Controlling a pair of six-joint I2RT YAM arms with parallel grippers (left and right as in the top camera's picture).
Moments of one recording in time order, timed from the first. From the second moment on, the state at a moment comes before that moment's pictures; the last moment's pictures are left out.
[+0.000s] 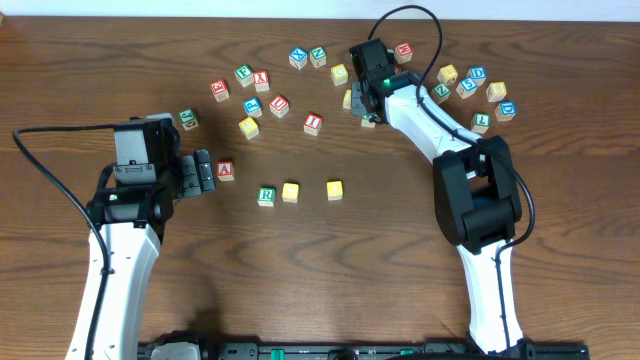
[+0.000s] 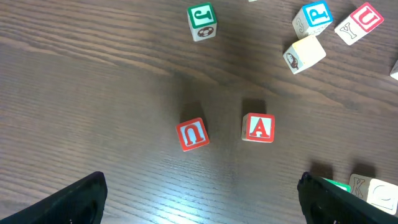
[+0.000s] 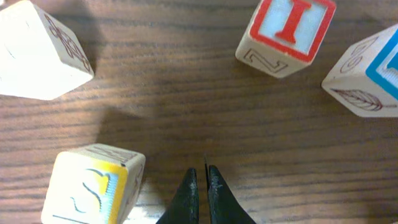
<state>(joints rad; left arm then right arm) 0.07 1.22 0.93 -0.66 -0.06 -0.09 0.39 2.36 1.85 -0.56 0.22 0.40</state>
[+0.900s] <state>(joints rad) 0.07 1.22 0.93 -0.67 -0.06 -0.09 0.43 2.36 1.89 -0.63 0.26 0.37</state>
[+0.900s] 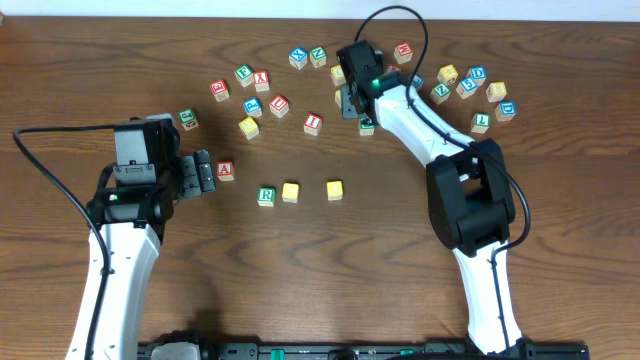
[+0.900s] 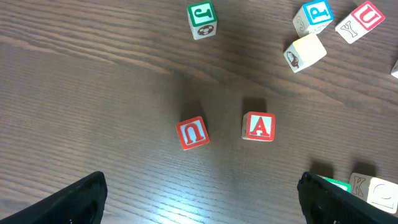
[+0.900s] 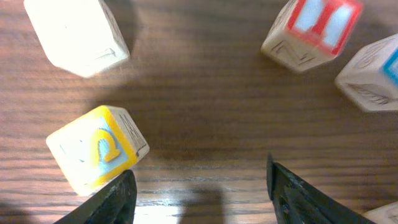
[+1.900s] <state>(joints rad) 0.07 1.22 0.93 -0.68 -0.06 -0.09 0.48 2.36 2.37 -1.29 0.29 0.46</state>
